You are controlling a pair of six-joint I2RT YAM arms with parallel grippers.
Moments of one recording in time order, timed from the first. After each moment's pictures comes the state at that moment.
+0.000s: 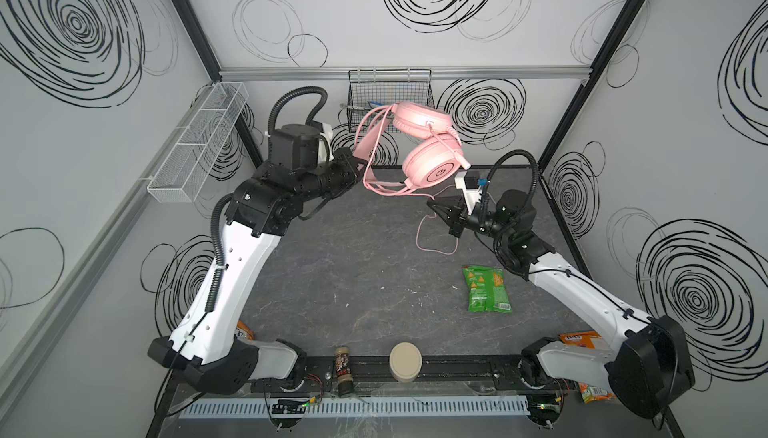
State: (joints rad) left arm -0.39 1.35 1.86 -0.91 0.26 -0.91; right arm 0.48 1.20 0.86 0.34 -0.64 0.18
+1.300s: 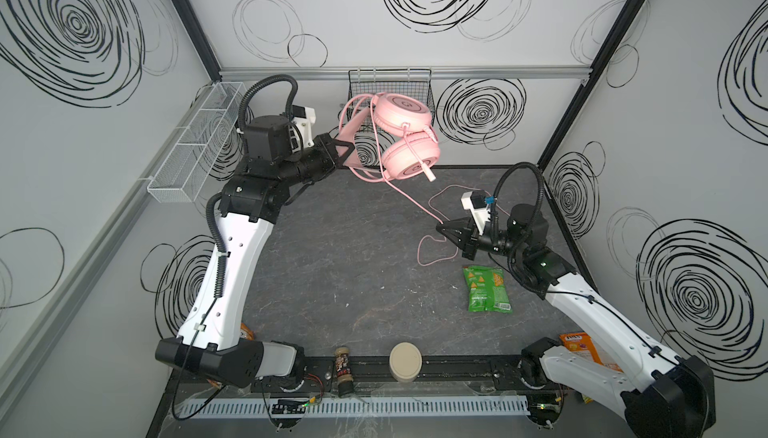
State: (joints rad) left arm -0.16 1.39 1.80 -0.69 0.56 -0.77; right arm 0.45 1.04 0.80 0.07 -0.70 0.14
